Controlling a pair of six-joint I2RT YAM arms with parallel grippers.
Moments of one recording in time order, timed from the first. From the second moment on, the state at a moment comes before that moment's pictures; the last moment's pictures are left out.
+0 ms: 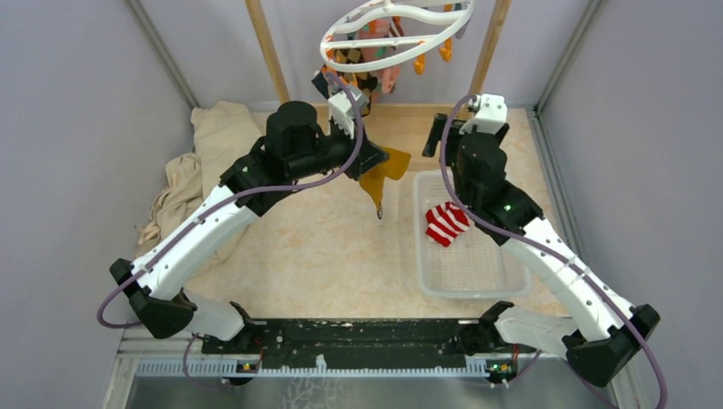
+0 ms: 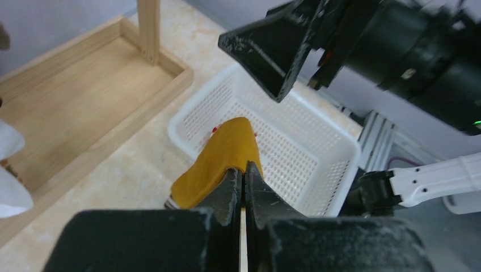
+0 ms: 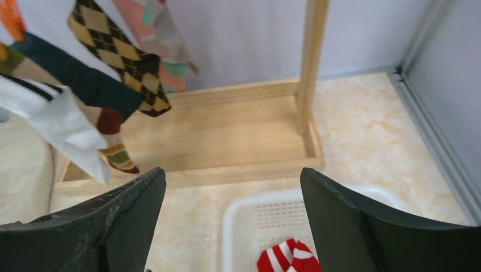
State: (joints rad) left arm -0.83 1.41 1.60 -0.42 0.18 -0.20; right arm 0.64 1.09 1.20 -0.21 0.65 0.21
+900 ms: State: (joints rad) left arm -1.00 1.63 1.69 -0.06 0.54 -0.52; right arm 0.37 0.86 1.28 -0.57 0.78 0.39
